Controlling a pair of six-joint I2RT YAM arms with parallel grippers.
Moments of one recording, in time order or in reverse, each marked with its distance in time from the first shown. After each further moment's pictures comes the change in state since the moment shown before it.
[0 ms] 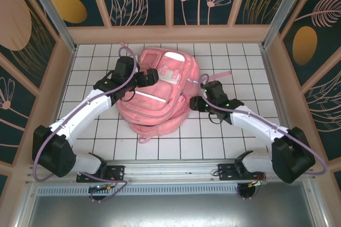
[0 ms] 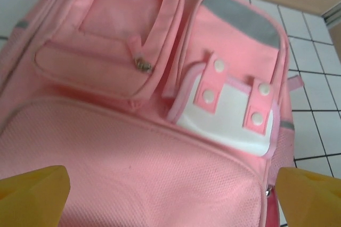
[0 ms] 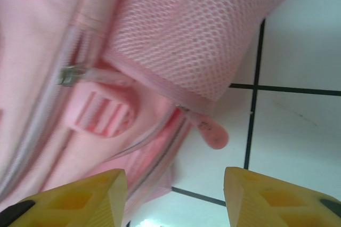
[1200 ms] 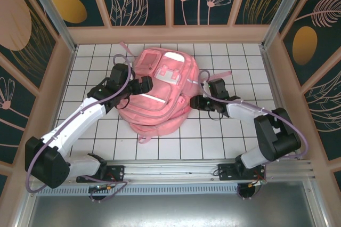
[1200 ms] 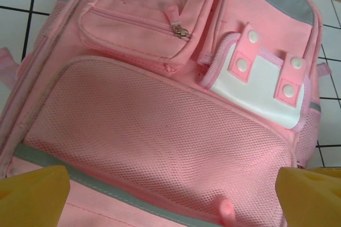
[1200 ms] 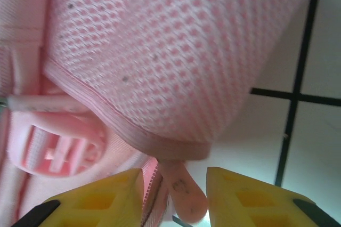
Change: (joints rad) left arm -0.004 -0.120 -0.095 -0.066 -0.059 0.005; right arm -0.148 0.199 -0.039 0.212 -0.316 -0.033
